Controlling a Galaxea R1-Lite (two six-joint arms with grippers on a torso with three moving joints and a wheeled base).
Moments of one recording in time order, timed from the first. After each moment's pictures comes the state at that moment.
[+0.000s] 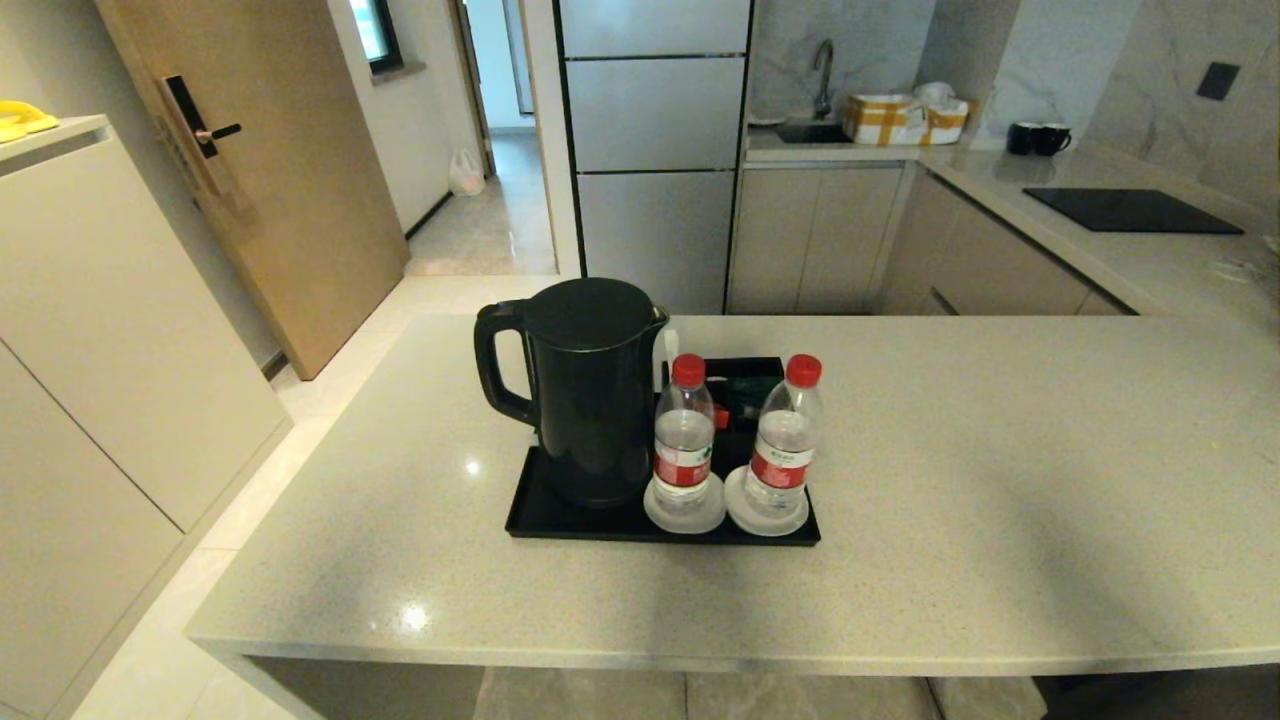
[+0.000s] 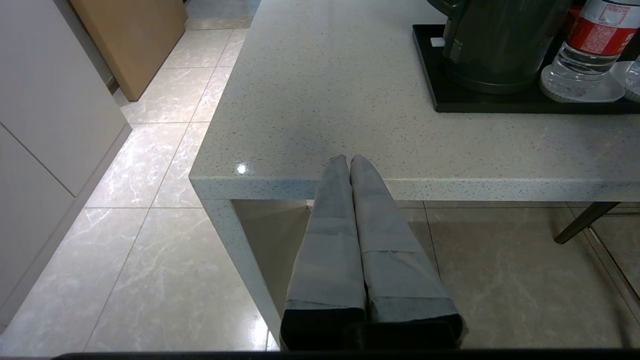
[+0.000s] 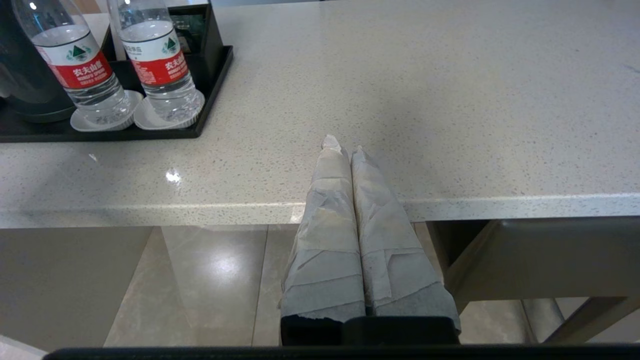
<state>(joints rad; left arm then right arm) 0.01 0.00 0.00 0.00 -0.01 0.02 0.00 0.00 0.00 0.00 -0.01 0.01</state>
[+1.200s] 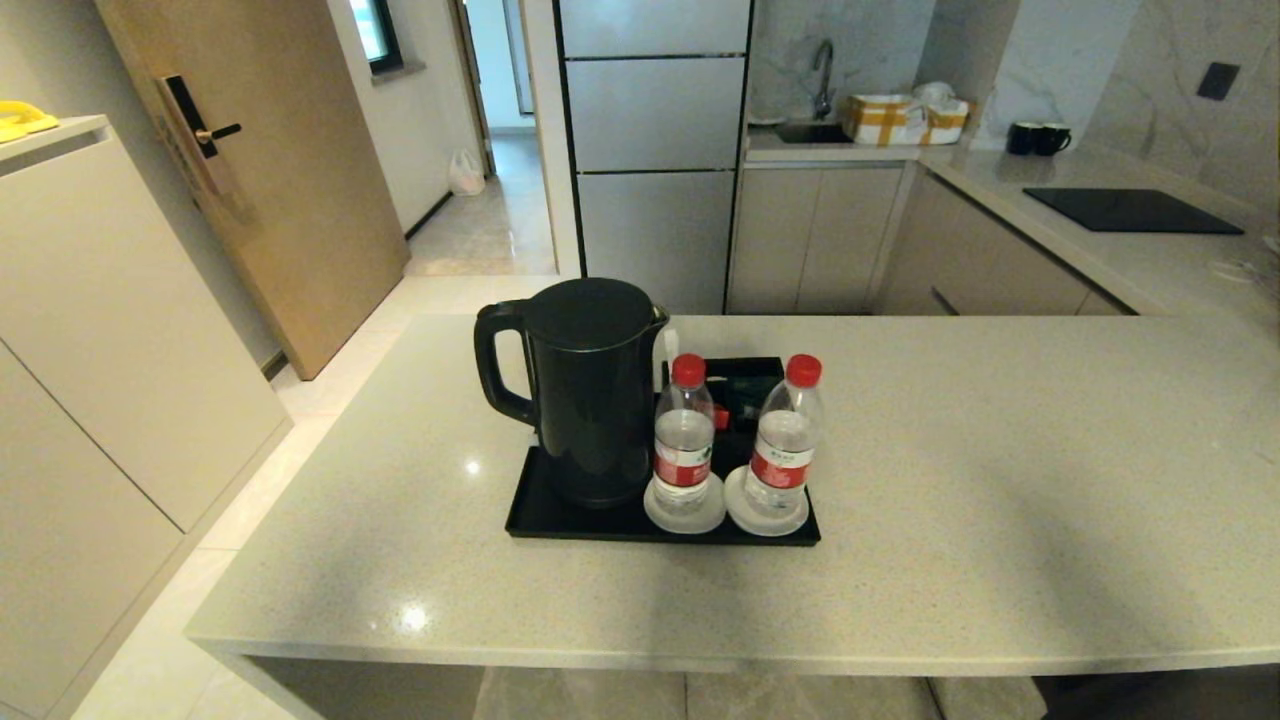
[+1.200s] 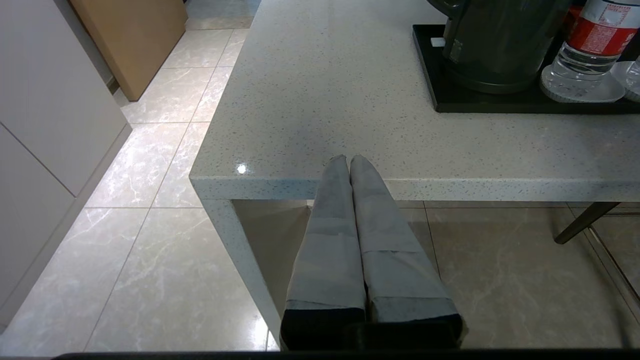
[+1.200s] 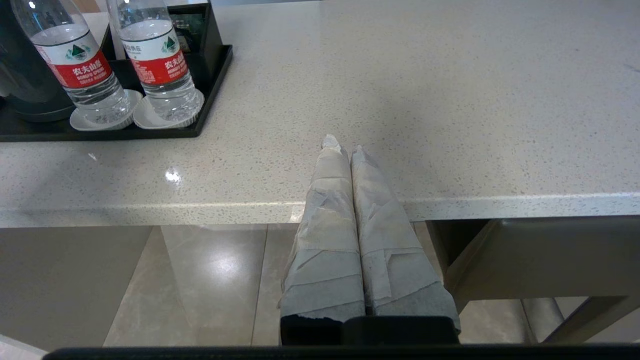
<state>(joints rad) 0.01 0.00 0.00 0.00 -0.01 0.02 0.00 0.00 0.00 0.00 -0.01 0.01</state>
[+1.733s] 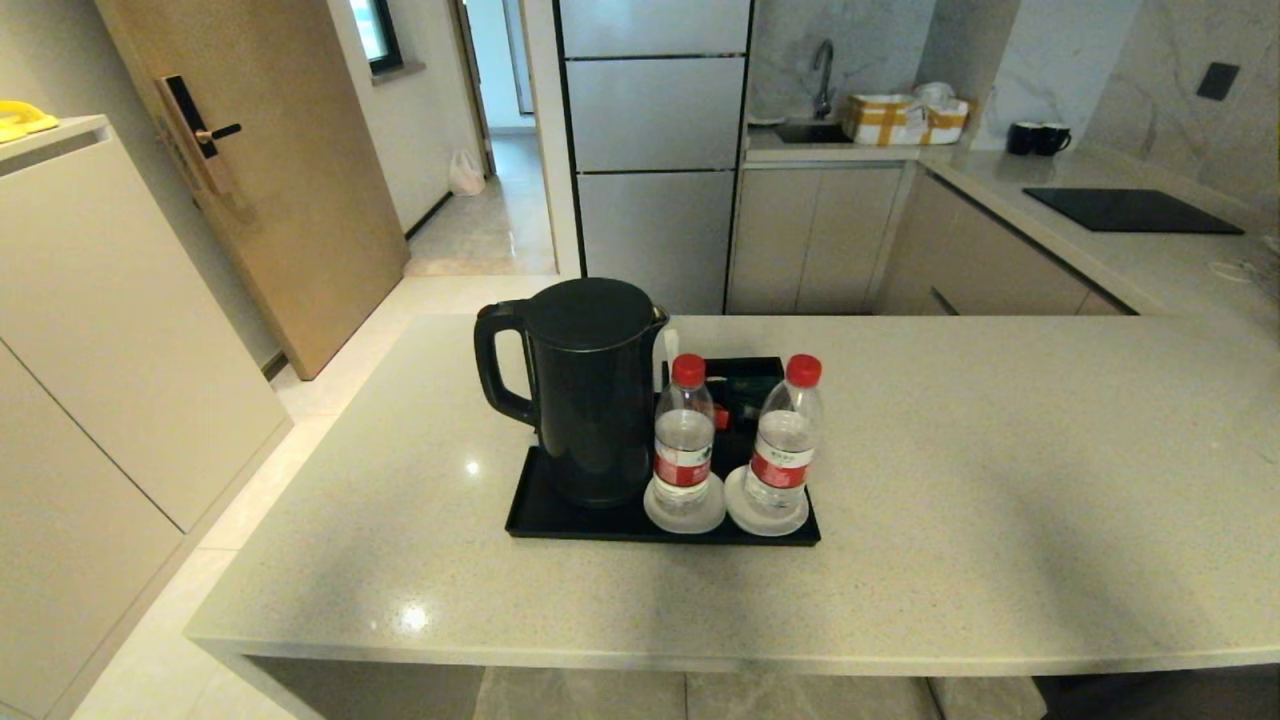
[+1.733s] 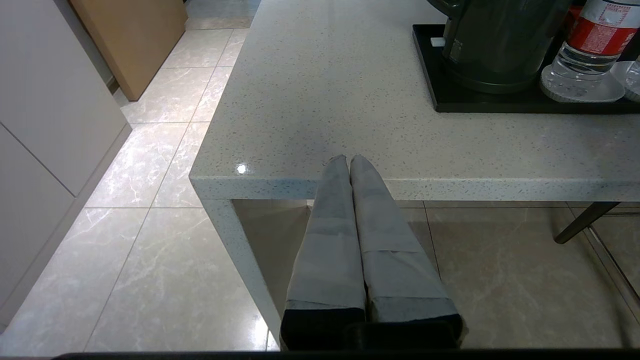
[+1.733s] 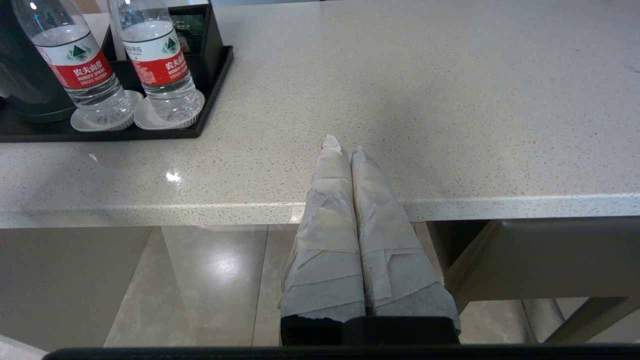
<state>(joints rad) 0.01 0.00 0.00 0.00 -0.01 0.02 0.00 0.00 0.00 0.00 -0.01 0.01</state>
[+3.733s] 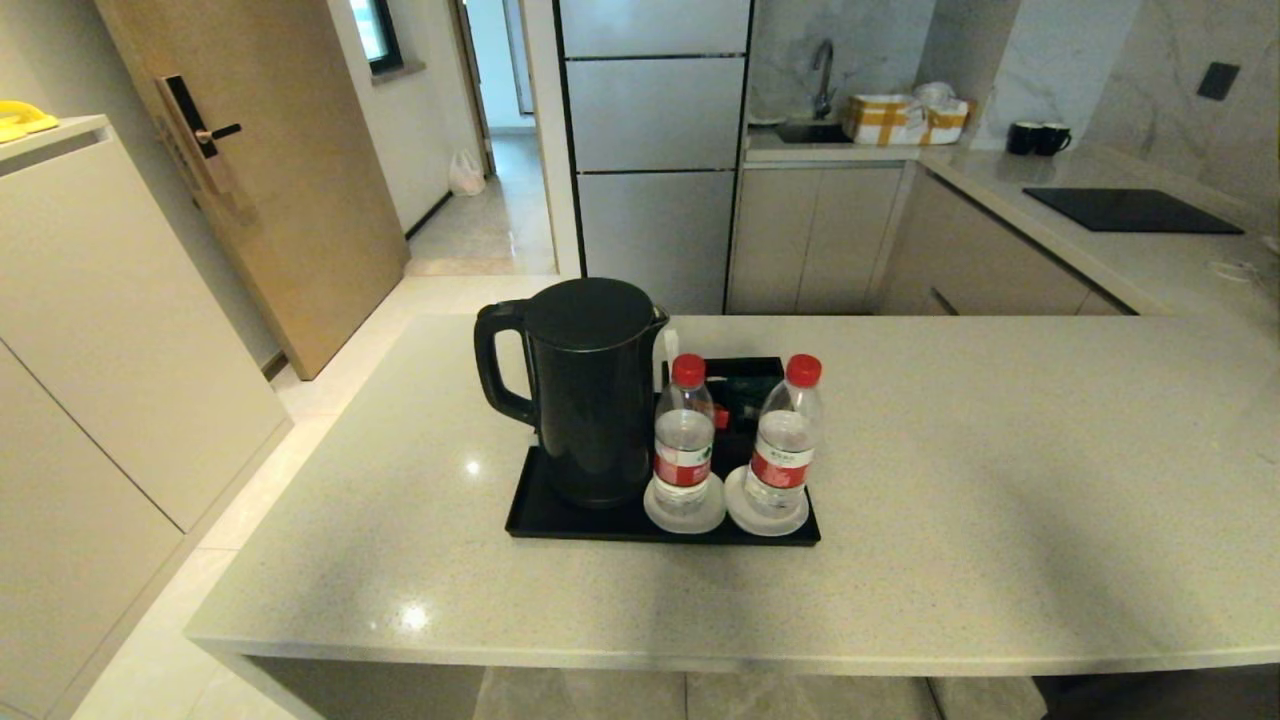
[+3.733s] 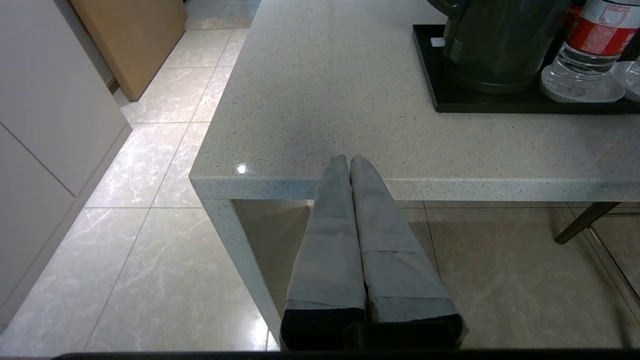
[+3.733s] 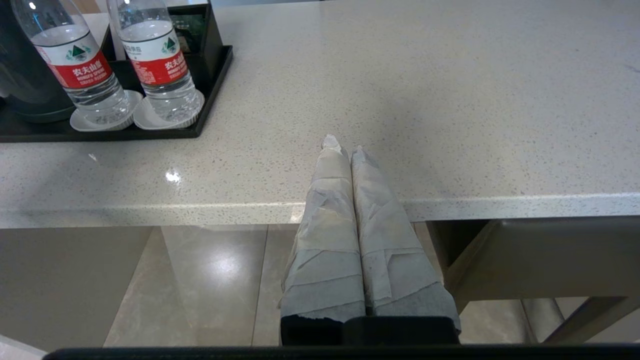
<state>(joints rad) 0.01 0.00 0.00 0.00 -0.01 0.02 0.00 0.00 0.00 0.00 -0.01 0.01</state>
